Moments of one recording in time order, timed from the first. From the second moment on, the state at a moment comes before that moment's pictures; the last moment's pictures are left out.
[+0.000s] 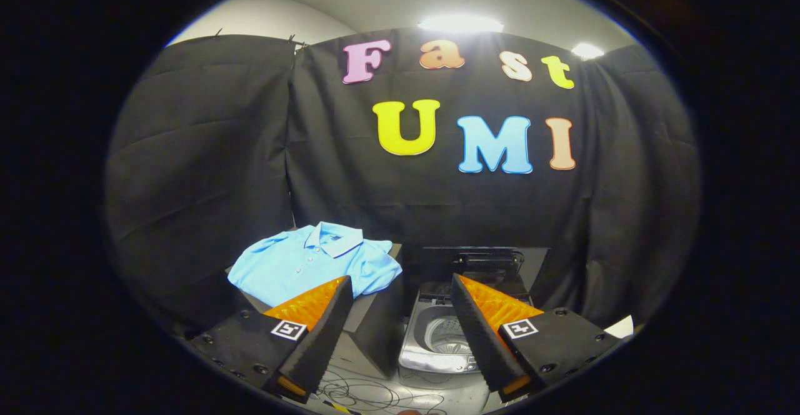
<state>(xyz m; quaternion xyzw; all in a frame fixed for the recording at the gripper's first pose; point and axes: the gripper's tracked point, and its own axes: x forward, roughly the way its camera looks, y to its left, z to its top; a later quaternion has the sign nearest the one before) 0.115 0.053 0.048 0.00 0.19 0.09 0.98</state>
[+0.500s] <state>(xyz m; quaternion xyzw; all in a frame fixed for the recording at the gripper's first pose) 0.180 0.134 0.025 -0.01 0.22 0.16 0.96</state>
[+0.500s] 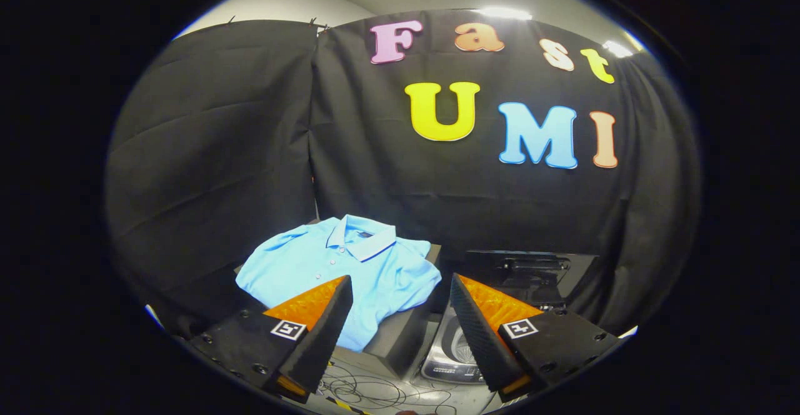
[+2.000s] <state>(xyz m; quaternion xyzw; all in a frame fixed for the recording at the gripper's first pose) 0.270 0.297 -0.122 0.00 0.36 0.17 0.92</state>
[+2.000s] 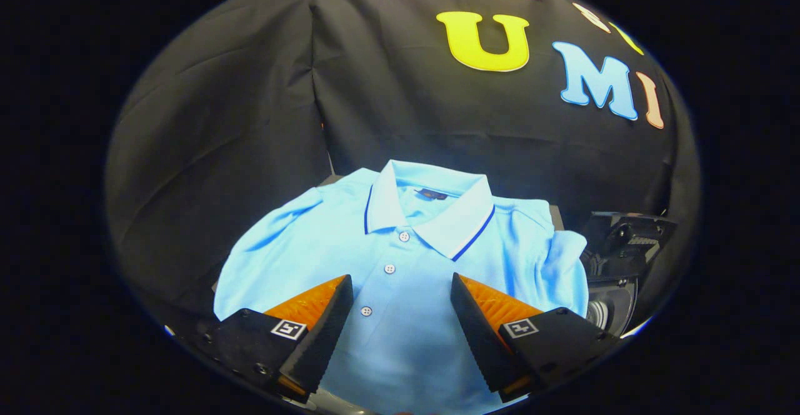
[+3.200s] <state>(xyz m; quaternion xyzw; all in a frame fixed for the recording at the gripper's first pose) 0.278 0.308 -0.109 0.08 0.35 0.23 0.91</state>
